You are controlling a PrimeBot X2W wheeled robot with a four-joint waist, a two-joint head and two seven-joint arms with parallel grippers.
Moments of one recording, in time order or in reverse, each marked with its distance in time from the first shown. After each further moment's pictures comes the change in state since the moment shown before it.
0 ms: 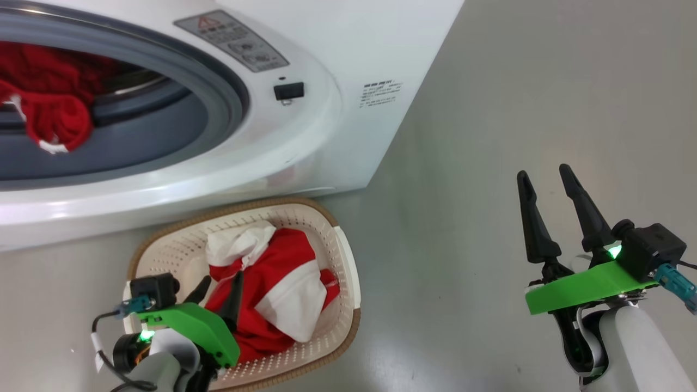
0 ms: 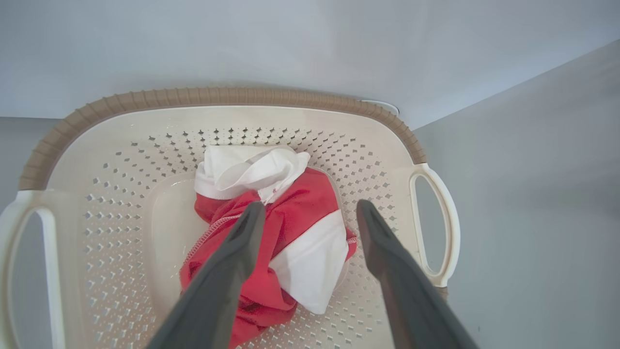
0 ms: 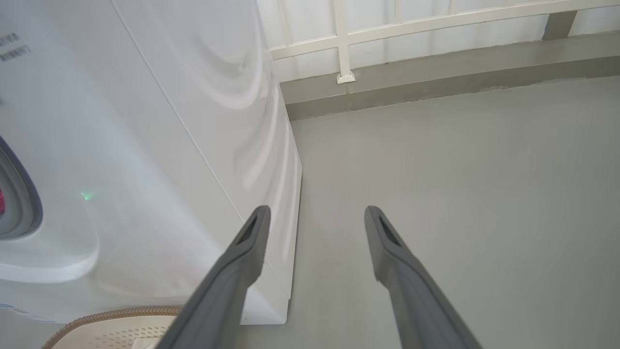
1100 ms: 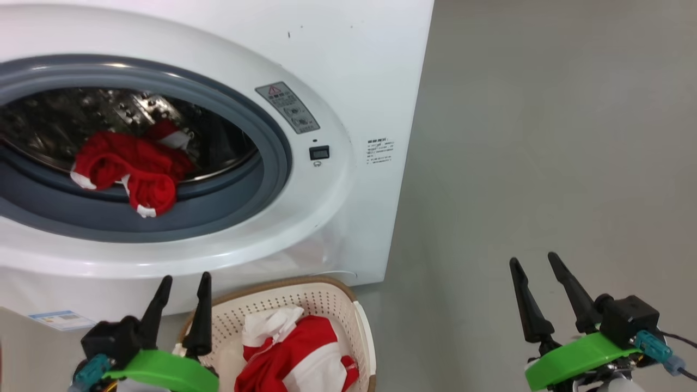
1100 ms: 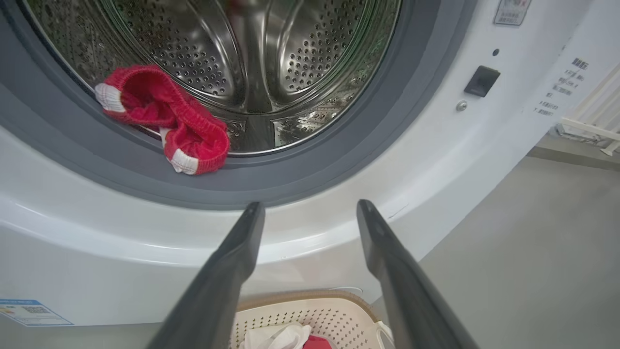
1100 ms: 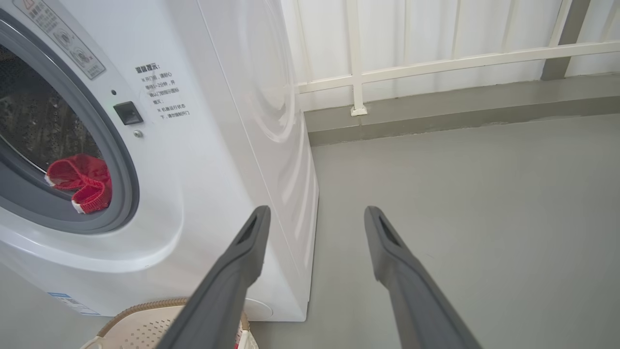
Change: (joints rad) left arm 0.393 -0.072 0.536 -0.592 0.513 0.000 0.000; right arm 0.185 -0.008 0.023 0.057 -0.005 0.000 0.000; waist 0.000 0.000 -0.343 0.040
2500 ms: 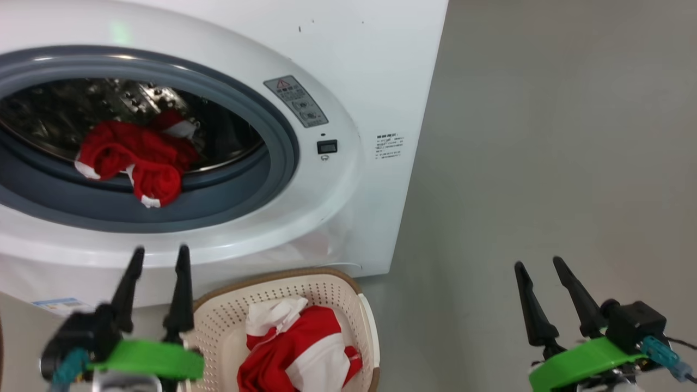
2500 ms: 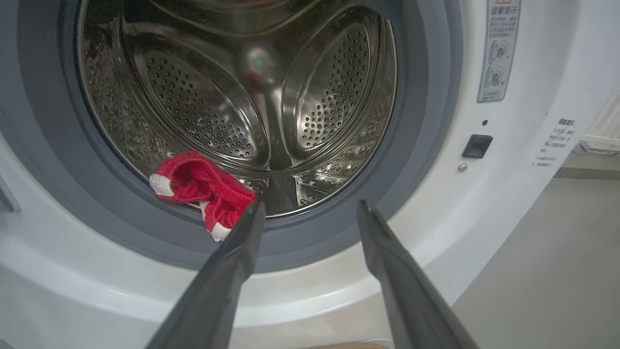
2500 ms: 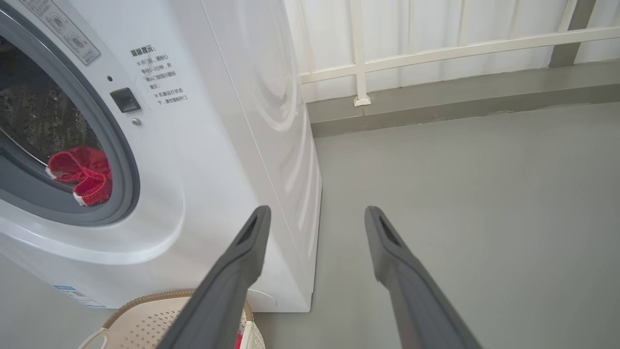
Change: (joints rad) left arm 0.040 -0.032 0.105 -0.206 0.145 0.005 0.000; right arm 0.037 -0.005 -0.008 -0.027 0.011 0.000 0.000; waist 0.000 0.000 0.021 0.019
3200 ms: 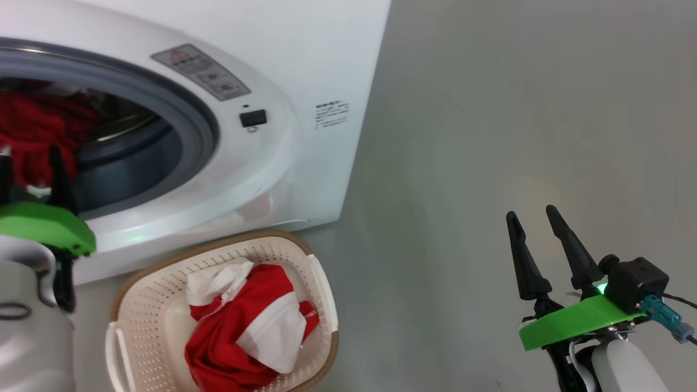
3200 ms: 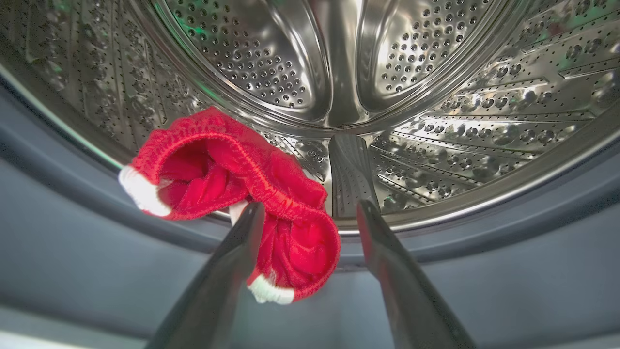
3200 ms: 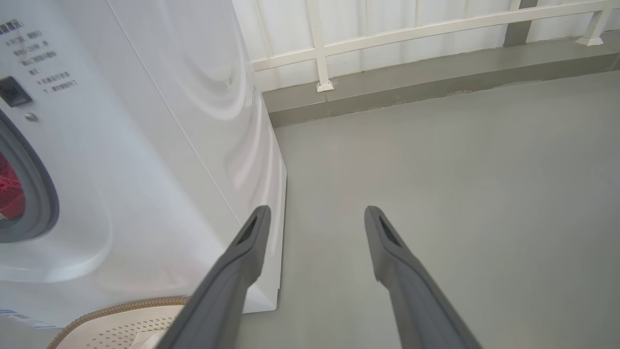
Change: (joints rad) left arm -0.581 0.153 0.152 0.666 0.043 0.033 0.000; right arm -0.126 0.013 0.014 -0.020 0.011 0.000 0.000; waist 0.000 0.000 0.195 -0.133
